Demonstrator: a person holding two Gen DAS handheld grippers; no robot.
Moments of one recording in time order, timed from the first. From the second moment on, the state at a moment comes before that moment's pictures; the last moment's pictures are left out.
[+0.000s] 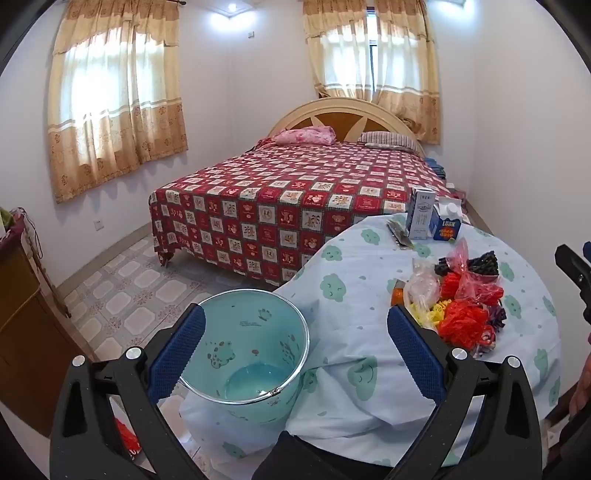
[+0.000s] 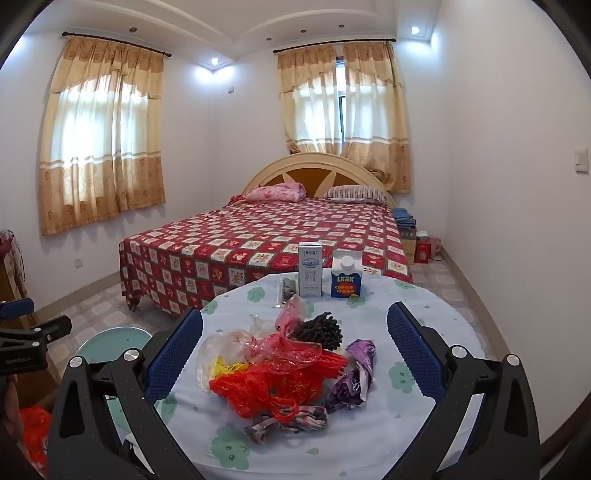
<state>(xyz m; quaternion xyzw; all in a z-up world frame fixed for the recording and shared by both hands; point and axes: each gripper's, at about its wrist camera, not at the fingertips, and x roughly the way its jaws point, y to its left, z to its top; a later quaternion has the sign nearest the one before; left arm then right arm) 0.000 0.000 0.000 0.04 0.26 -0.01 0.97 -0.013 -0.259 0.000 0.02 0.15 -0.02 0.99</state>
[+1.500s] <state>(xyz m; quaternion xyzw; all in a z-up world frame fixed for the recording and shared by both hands) 0.001 0.029 0.008 0.02 0.26 0.01 0.97 -0.012 -0.259 0.000 0.02 0.15 -0.02 0.99</state>
